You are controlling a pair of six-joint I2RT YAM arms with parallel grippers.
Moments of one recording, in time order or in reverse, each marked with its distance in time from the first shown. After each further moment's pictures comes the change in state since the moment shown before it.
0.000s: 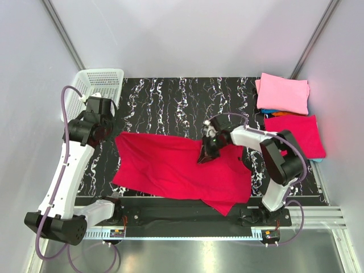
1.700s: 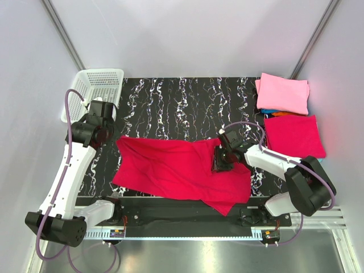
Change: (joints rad) left arm 0.000 -0.016 -0.068 0.010 -0.027 -0.001; right arm 0.094 -0.358 -0.303 0.004 0.426 0.094
